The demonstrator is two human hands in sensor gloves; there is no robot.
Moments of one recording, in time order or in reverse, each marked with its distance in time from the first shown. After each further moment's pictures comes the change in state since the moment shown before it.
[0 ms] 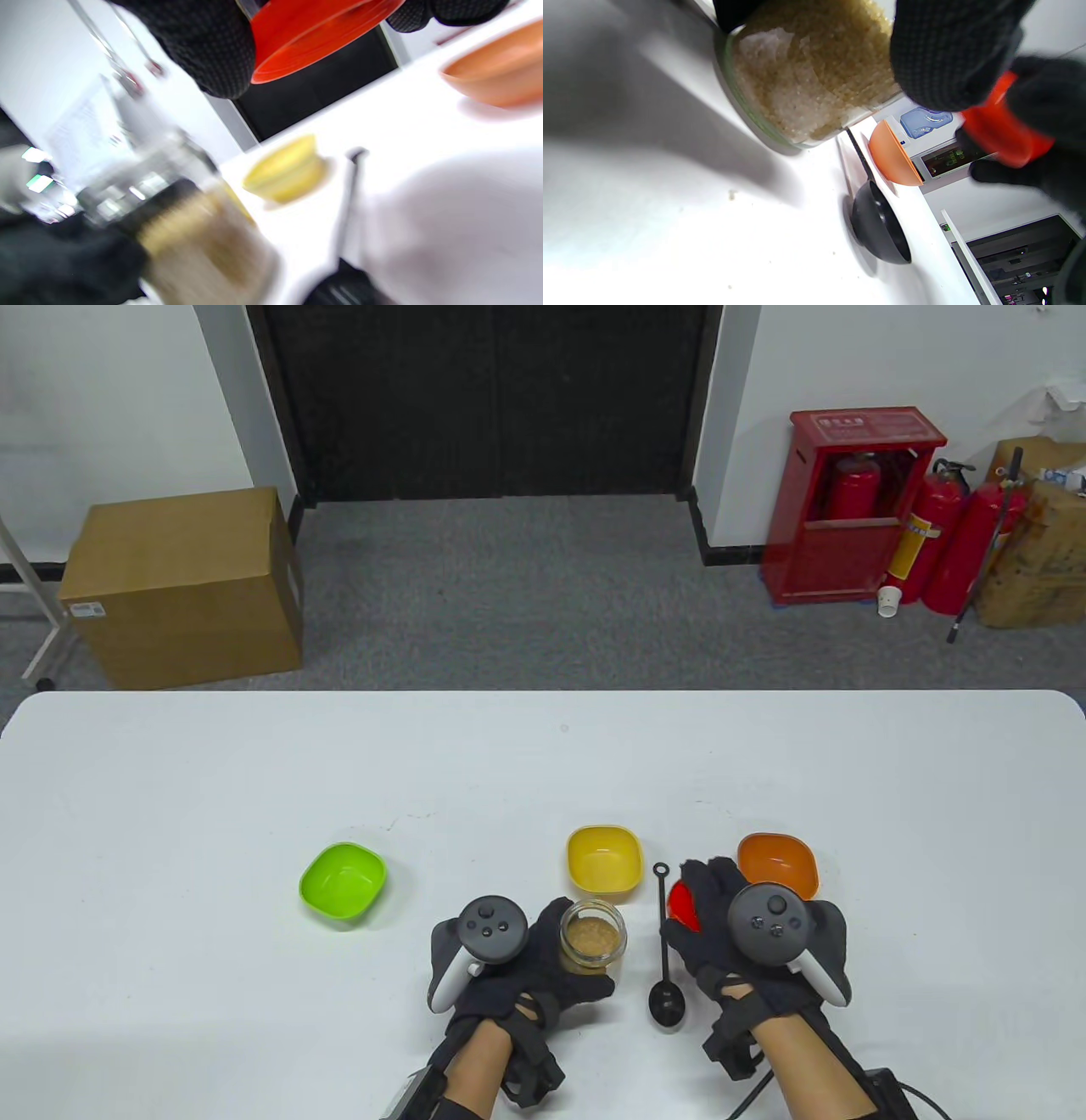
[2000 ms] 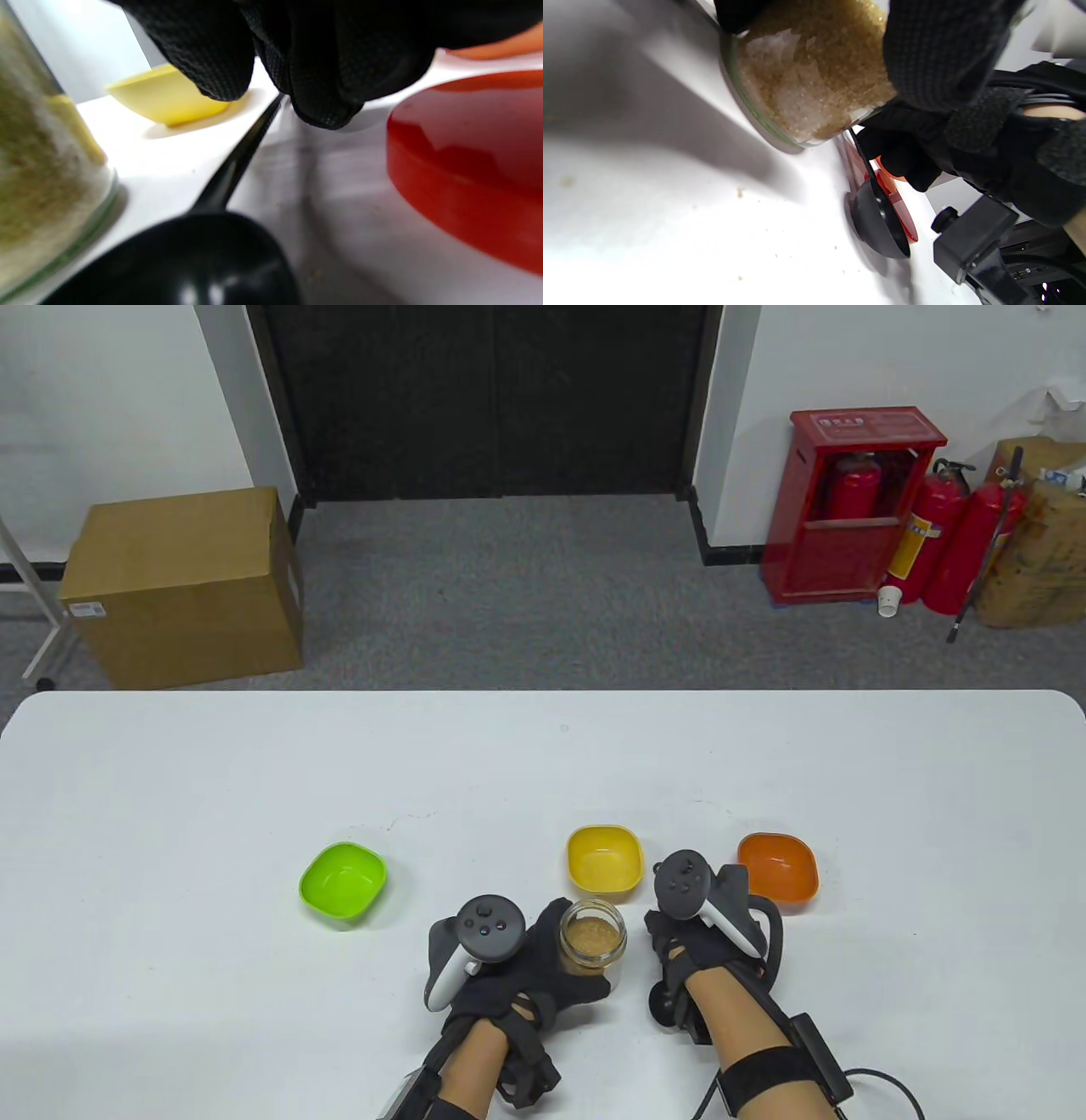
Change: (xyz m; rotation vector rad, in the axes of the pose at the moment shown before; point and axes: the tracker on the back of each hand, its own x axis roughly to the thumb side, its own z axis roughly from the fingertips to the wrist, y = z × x) left_hand -0.001 0.003 0.002 -0.018 0.007 0.003; right_hand 0.009 0.052 -0.070 0.109 0.216 0.295
